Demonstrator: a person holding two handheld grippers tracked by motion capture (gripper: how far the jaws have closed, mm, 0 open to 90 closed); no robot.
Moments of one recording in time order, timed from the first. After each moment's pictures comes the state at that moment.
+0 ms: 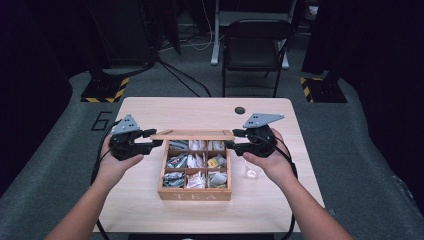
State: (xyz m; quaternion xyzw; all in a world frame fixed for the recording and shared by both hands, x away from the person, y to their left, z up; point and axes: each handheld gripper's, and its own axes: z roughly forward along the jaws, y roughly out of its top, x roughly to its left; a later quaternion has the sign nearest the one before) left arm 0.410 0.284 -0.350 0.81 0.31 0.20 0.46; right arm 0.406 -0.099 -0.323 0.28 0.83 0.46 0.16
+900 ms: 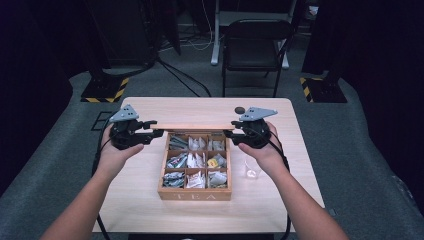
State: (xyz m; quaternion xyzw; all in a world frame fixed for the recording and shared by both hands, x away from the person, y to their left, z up) left arm 0.433 0.286 -0.336 0.80 0.32 0.18 0.48; right arm 0.441 -0.093 -0.339 0.29 0.81 0.46 0.21
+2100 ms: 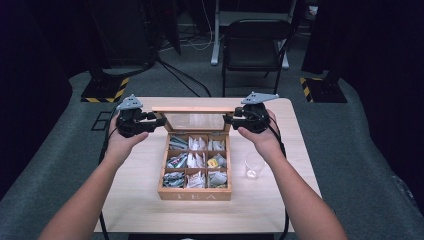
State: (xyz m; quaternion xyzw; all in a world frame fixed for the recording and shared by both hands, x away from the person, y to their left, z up) left arm 0.477 0.286 -0.348 0.79 0.34 0.18 0.48; right arm 0.476 -0.094 -0.325 0.32 0.79 0.48 0.18
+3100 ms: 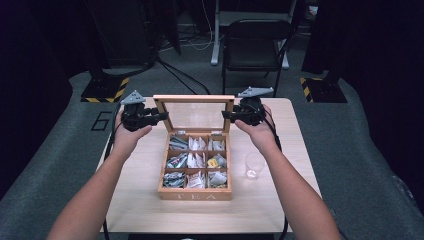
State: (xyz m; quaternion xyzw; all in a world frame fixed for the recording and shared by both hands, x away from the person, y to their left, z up) left arm 0.506 0.286 -0.359 0.77 0.35 0.18 0.50; right arm 0.509 -0.088 -0.336 0.35 0.79 0.47 0.17
